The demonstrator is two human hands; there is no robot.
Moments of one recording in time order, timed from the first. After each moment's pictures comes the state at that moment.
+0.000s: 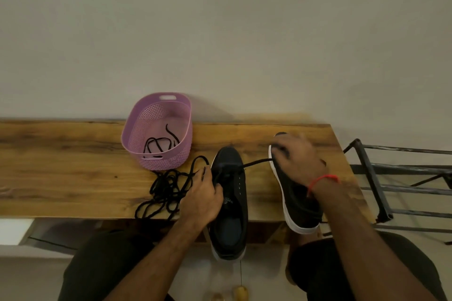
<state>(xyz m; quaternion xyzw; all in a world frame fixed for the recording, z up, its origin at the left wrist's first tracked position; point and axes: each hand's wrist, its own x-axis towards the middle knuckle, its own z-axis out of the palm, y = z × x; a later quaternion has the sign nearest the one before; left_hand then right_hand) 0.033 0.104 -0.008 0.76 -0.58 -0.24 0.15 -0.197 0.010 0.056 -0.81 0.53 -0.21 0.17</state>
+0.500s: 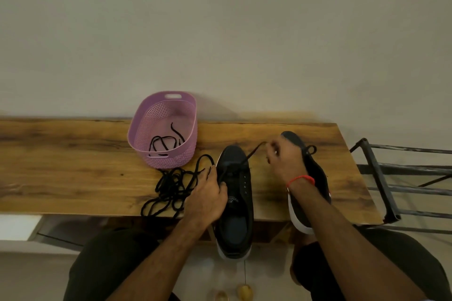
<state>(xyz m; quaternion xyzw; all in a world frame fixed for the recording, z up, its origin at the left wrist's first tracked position) 0.036 0.104 -0.010 0.75 -0.59 -0.25 0.17 -0.154 0.001 0.012 -0.69 0.62 -0.30 0.23</state>
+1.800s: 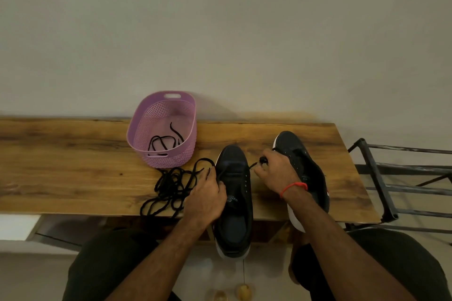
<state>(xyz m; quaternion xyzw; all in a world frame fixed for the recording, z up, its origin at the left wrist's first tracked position) 0.035 0.104 -0.009 0.76 -0.58 -0.25 0.16 -0.148 0.018 0.003 -0.74 0.61 -0.16 0.25</state>
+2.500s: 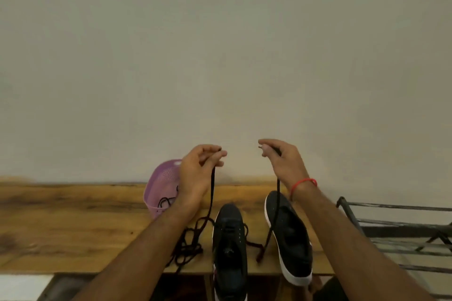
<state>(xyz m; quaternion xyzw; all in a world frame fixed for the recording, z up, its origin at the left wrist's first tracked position) 0.040 0.092 0.196 0.53 -0.51 -0.29 0.61 -0.164 0.034 0.204 -0.63 0.48 -0.50 0.34</state>
